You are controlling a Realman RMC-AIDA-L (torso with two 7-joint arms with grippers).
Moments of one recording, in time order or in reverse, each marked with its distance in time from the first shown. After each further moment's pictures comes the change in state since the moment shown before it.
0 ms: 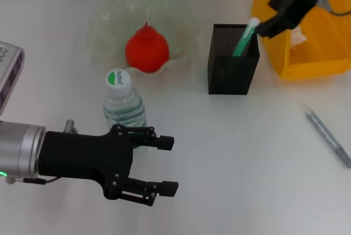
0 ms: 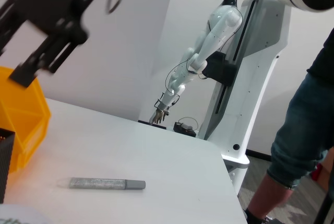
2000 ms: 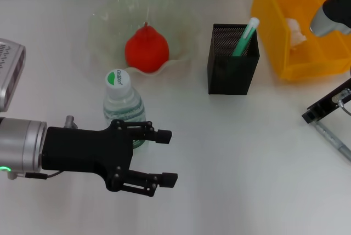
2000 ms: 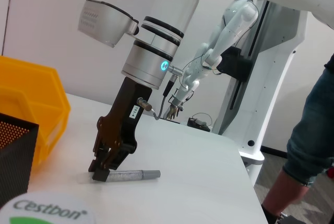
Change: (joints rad) left arm -0.011 0.003 -0.003 -0.019 0.008 -0.046 0.005; right arm -0.214 0.000 -0.068 0.431 -0.095 0.291 0.212
